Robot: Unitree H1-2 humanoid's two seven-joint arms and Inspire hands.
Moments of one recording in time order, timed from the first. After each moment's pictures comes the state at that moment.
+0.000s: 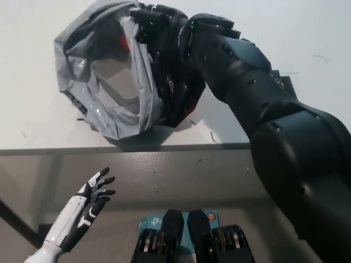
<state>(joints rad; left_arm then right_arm) 0.04 0.30 -0.04 -0.15 0.14 -0.15 -0.20 -1.52 0.09 -0.15 1.40 0.43 0.36 0.03</state>
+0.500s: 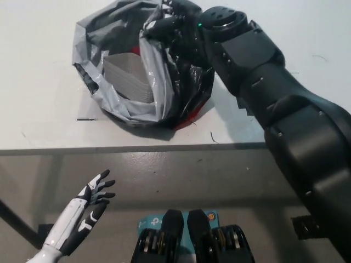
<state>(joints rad) 0.06 0.30 -0.04 -0.17 0.17 -0.15 -0.20 -1.52 0.02 0.19 1.39 0.16 0.27 0.09</state>
